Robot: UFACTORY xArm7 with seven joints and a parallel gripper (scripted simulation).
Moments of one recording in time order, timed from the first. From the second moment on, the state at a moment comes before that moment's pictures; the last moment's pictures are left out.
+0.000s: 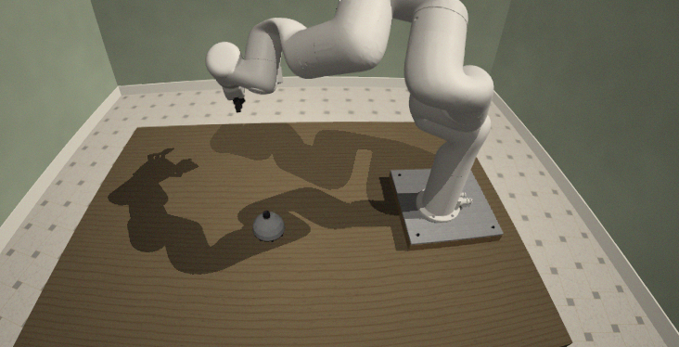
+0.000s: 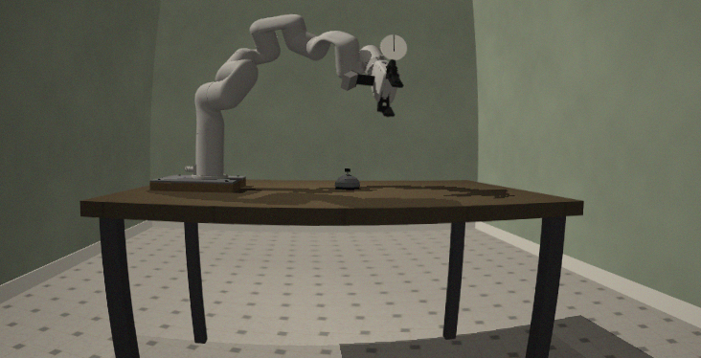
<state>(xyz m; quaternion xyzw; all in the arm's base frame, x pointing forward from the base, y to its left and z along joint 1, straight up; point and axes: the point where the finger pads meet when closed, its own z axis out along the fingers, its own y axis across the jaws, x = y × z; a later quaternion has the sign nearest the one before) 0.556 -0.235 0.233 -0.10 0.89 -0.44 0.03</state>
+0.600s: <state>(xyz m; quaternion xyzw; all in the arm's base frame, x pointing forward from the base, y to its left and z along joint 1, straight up) 0.518 -0.100 0.158 -0.11 0.97 -0.22 0.03</state>
